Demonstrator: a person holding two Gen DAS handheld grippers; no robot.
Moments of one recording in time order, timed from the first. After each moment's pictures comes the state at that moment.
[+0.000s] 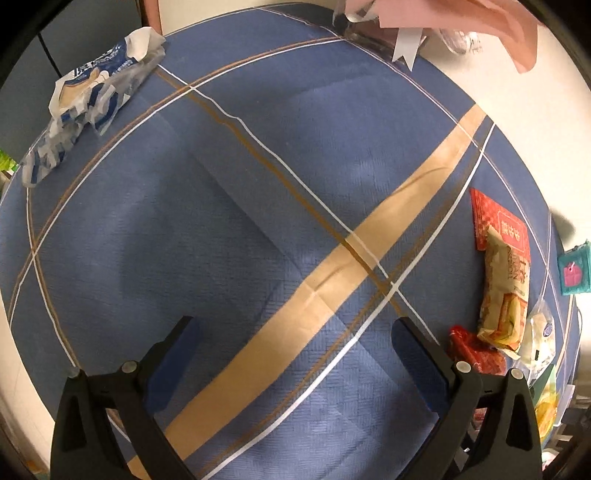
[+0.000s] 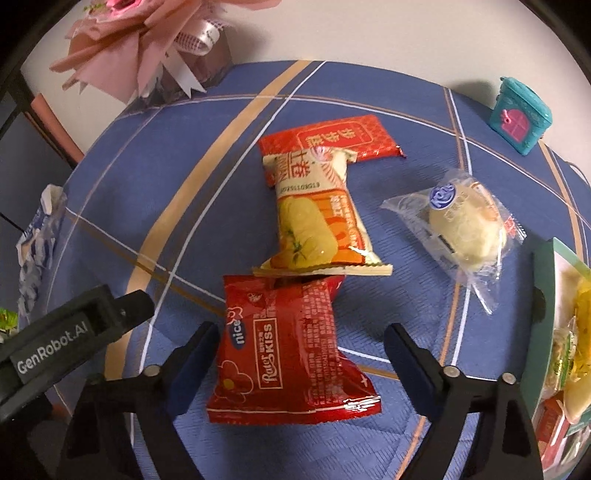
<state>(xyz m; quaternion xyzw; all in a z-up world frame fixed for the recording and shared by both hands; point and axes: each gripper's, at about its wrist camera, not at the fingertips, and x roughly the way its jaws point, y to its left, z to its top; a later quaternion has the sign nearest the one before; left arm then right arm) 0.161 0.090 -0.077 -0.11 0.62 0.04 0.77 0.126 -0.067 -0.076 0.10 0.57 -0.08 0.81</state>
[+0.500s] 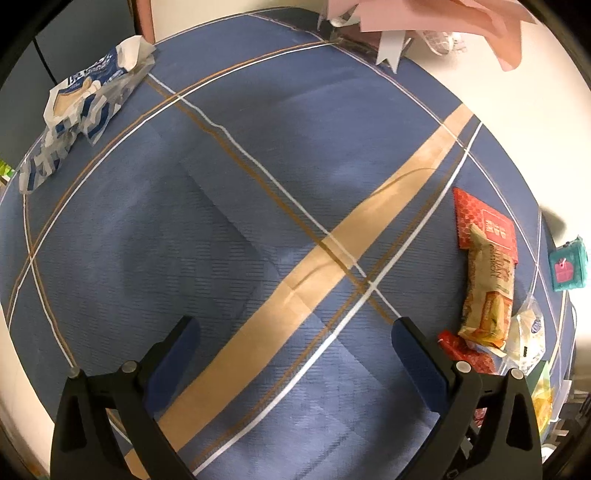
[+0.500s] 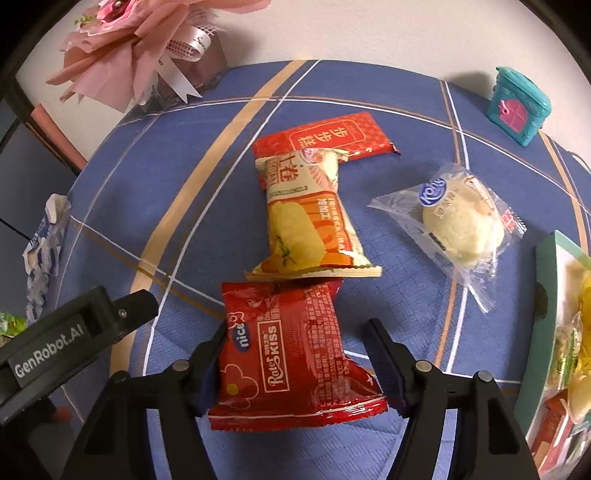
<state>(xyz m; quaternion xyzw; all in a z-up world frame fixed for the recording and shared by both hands) 0.159 0.084 -0.067 -0.12 0.62 0.03 0.78 0.119 -0.087 -0.071 0.13 0.57 -0.08 0.81</state>
